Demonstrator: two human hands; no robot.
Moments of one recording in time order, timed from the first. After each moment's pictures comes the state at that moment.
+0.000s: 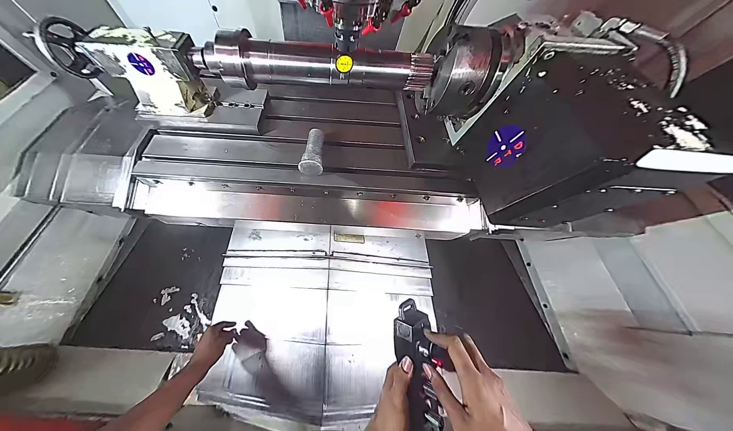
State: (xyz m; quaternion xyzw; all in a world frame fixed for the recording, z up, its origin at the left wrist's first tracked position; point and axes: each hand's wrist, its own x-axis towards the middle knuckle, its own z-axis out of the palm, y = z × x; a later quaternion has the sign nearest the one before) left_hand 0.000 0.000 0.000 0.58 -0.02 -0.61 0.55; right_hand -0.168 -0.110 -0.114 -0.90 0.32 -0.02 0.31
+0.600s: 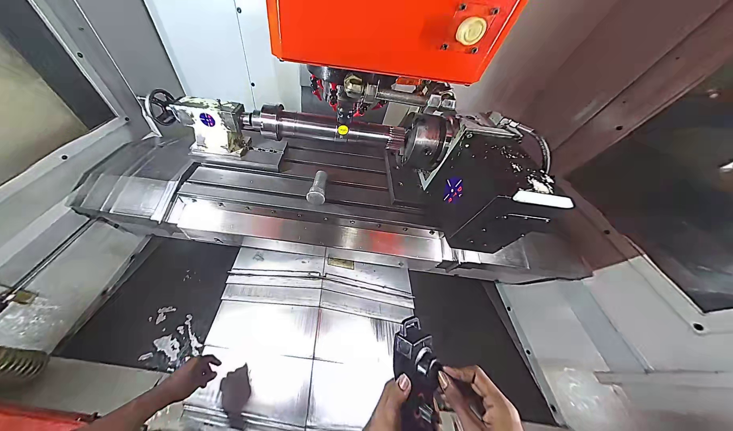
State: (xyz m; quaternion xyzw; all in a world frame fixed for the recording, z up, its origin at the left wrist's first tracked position) left_hand -0.110 0.048 -0.118 0.22 -0.28 -0.49 0.80; right_hand -0.236 -0.069 -0.067 -0.78 0.39 -0.23 0.43
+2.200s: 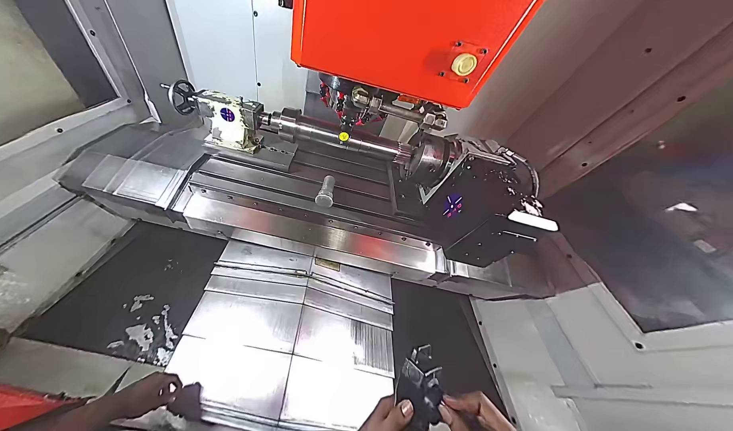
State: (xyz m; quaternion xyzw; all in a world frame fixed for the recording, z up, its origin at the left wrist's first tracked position) left_hand -0.025 0.120 0.167 0.65 -0.10 -0.62 0.43; right_hand -0.254 -0.030 -0.038 -0.81 0.35 -0.18 0.44
